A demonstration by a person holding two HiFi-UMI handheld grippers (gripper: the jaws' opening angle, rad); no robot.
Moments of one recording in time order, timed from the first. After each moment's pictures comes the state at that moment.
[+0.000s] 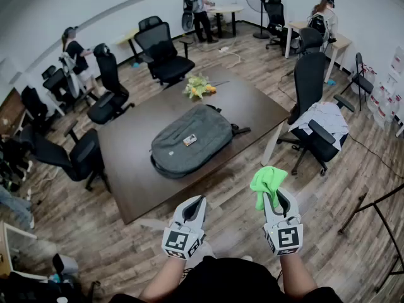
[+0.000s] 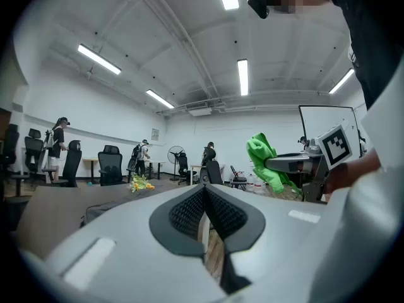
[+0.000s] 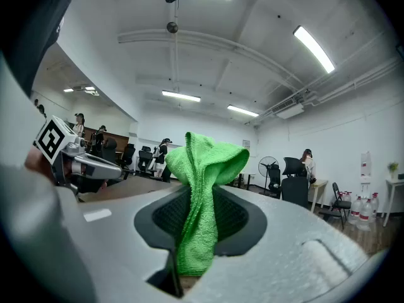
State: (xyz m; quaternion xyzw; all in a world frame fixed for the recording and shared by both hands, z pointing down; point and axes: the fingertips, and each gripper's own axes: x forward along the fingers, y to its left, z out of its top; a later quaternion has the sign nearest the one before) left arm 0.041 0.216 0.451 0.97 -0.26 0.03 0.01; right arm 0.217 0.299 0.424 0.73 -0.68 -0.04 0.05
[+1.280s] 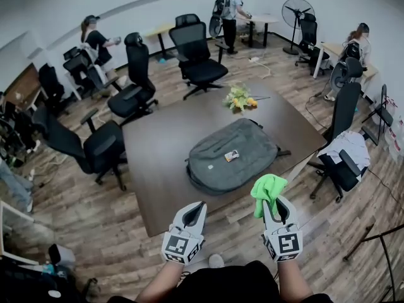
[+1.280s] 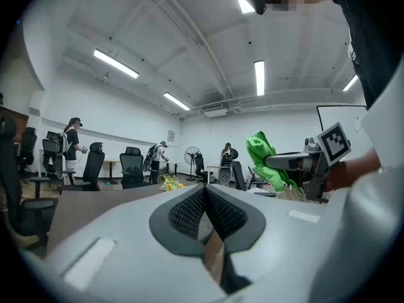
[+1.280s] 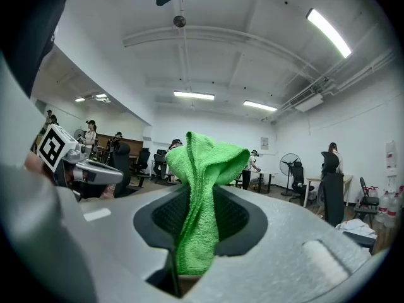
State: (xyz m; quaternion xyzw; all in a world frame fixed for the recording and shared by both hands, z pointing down) left arm -0.086 0.085 0.454 0.95 -0.31 0.02 0.02; right arm 0.097 0.146 0.424 0.68 -0.73 -0.03 0.05
